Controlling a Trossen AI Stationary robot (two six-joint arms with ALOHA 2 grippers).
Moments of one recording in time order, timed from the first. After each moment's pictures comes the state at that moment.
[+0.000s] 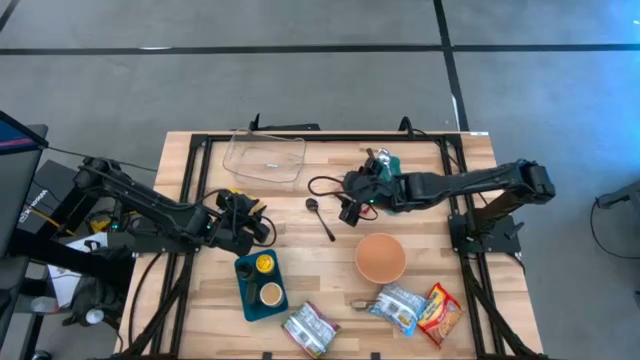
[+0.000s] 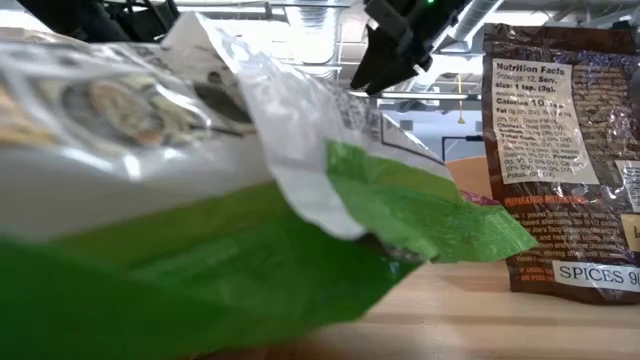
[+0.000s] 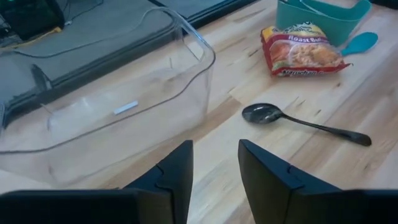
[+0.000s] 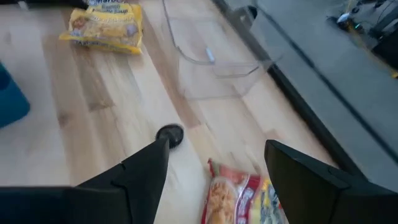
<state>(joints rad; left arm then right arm) -0.37 1.15 0.67 -0.59 -0.99 -0.96 0.04 1.49 1.19 -0.45 0.50 0.20</state>
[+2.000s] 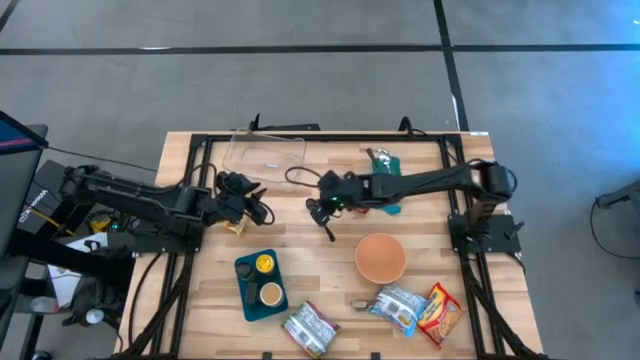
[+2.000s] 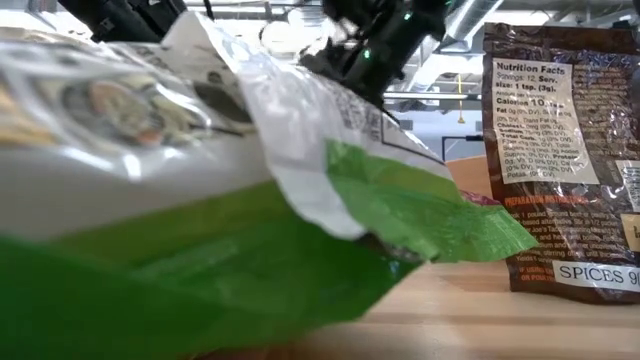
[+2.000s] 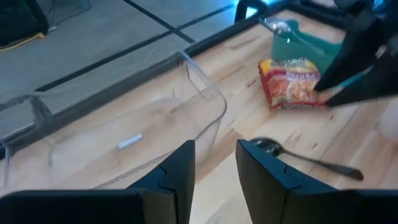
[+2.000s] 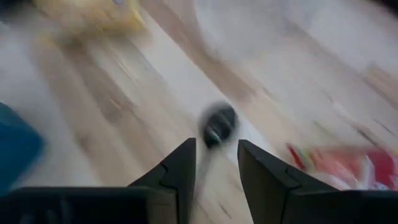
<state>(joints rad) -0.15 0.96 0.66 -0.45 -0.83 -0.62 -0.05 1.84 1.35 -0.44 0.29 0.57</state>
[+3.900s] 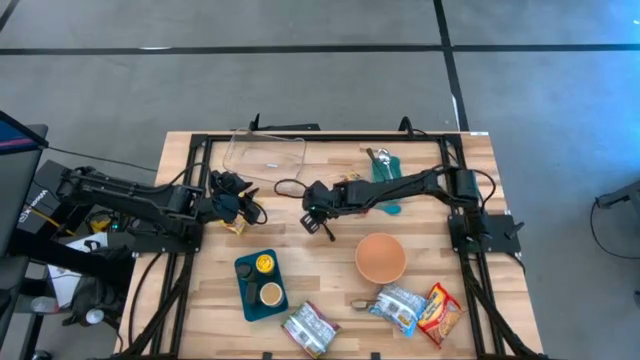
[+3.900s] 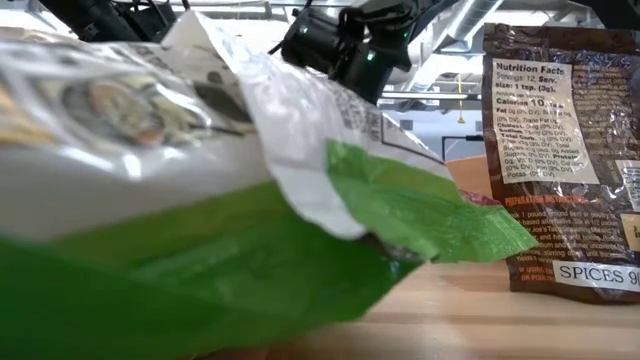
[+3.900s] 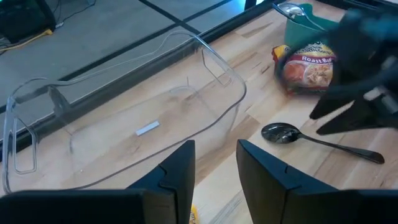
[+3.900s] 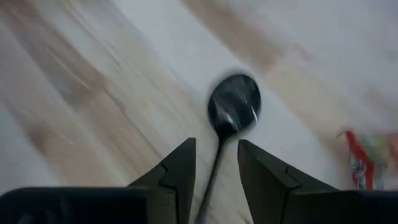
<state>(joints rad) -0.14 0.89 0.63 -0.55 -0.83 -0.64 -0.04 2.08 1.50 -0.53 0.26 0.65</state>
